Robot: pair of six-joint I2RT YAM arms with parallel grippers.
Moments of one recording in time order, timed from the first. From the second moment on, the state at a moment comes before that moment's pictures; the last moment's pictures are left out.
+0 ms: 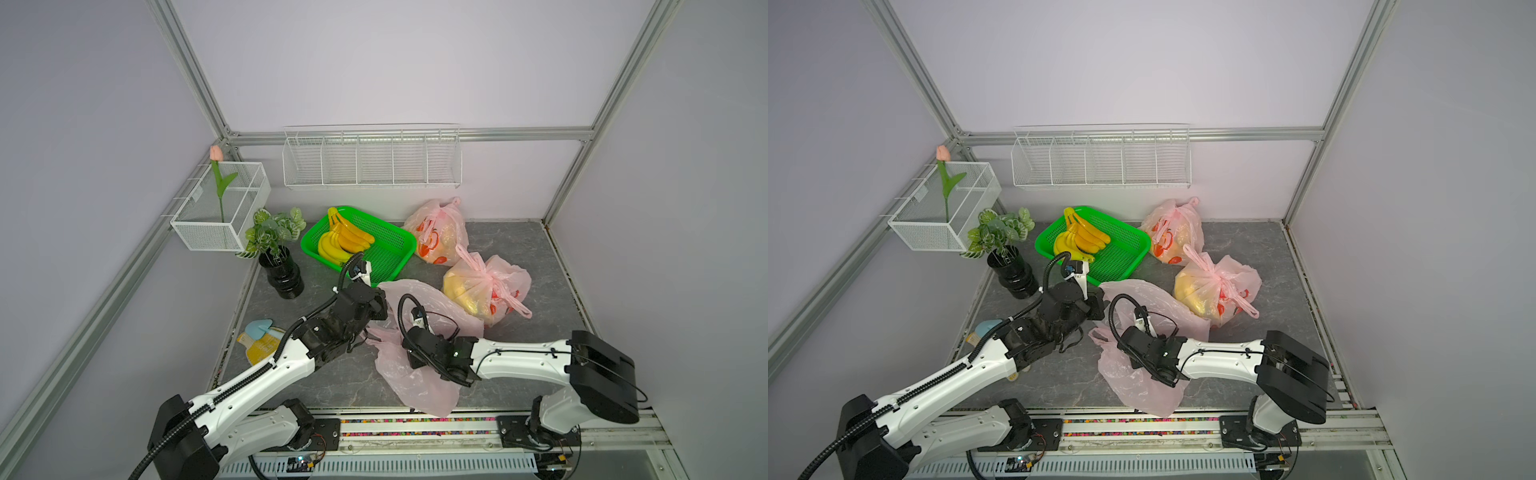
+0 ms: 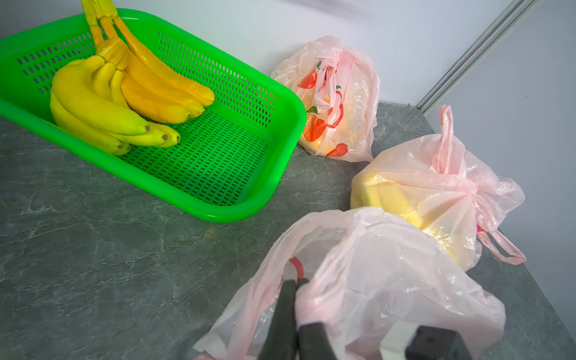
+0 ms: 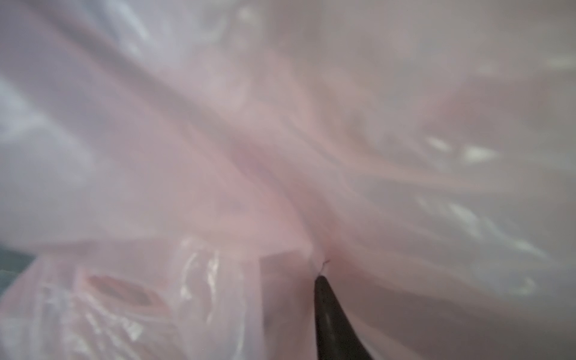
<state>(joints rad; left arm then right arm) -0.82 1.07 0.81 -0.23 -0.33 -0.53 1.19 1.52 0.83 -0.27 0.39 0.74</state>
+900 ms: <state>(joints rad) -0.73 0.94 0.67 -0.32 -0.26 -0.53 1.10 1.09 0.62 -0.23 0.27 0.58</state>
